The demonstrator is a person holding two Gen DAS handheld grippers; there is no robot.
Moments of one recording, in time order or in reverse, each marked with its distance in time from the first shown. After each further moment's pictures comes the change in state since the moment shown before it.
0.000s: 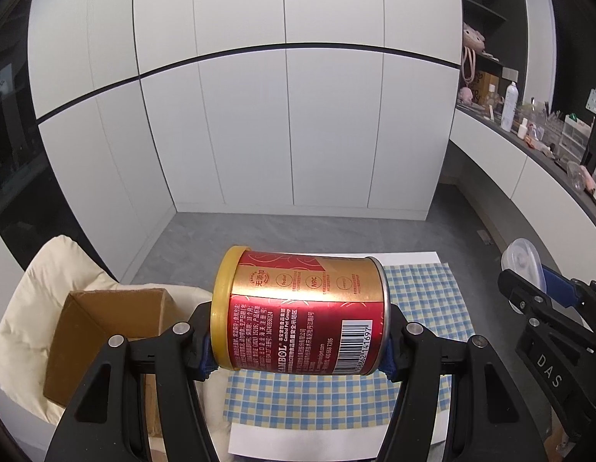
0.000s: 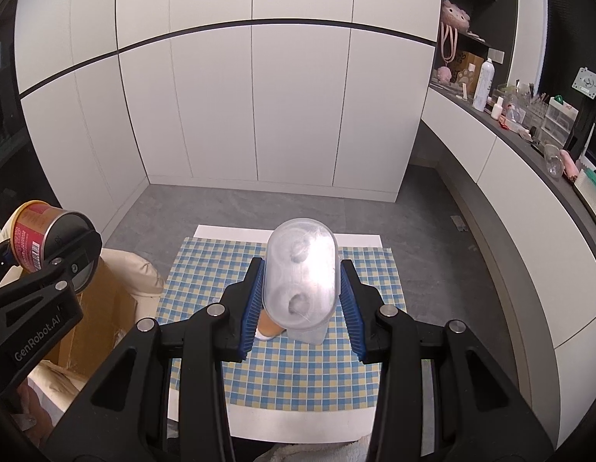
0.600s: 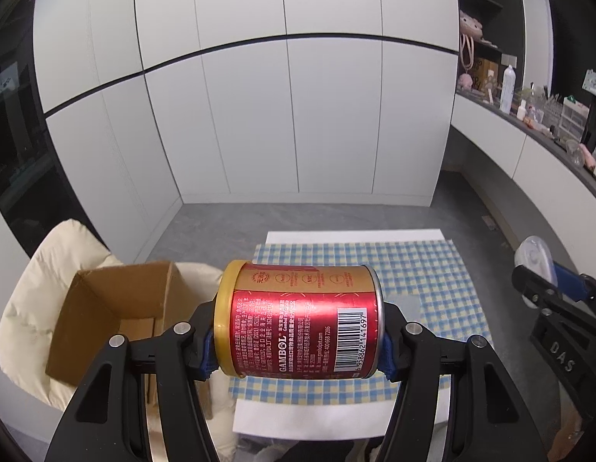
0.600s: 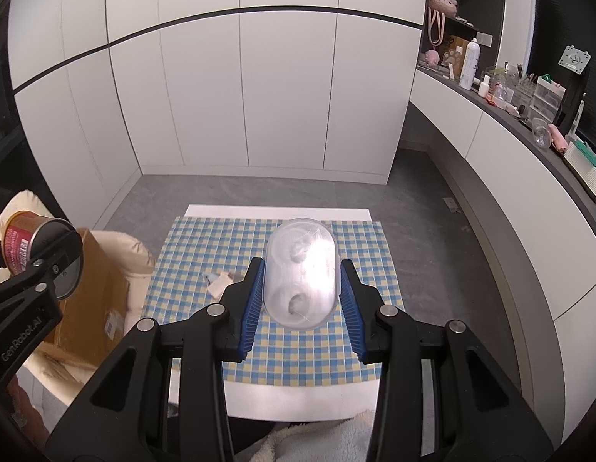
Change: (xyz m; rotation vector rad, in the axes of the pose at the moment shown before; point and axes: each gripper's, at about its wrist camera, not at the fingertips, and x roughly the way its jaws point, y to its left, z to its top) left arm -0.014 0.000 -0.055 0.014 0.031 0.026; right arm -0.009 -0.019 -0.045 0.027 0.042 -0.019
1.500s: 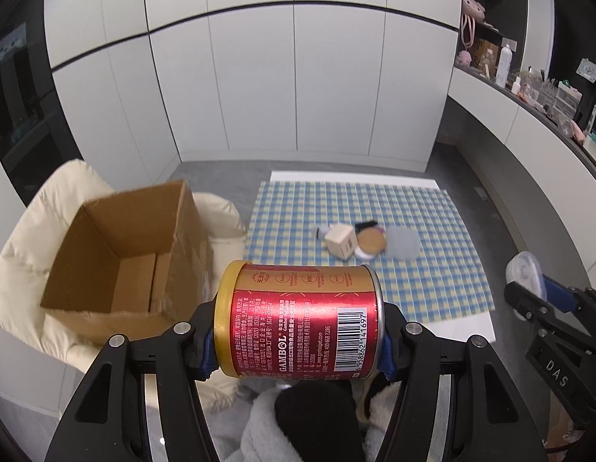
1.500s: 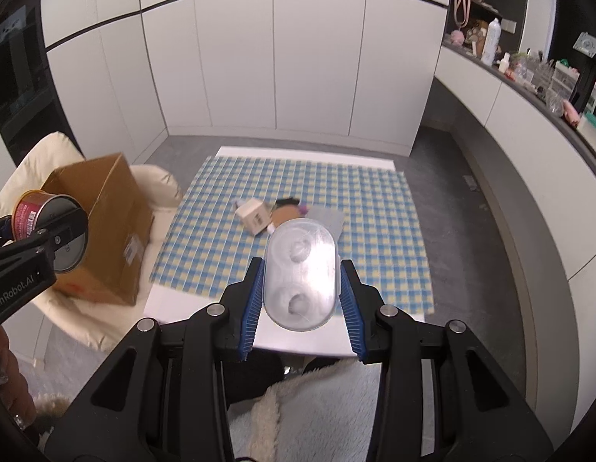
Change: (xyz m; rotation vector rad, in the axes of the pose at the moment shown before) left arm -0.030 0.034 -0.094 -0.033 0.122 -0.042; right arm -0.034 0.020 -0.114 -0.064 0.093 0.087
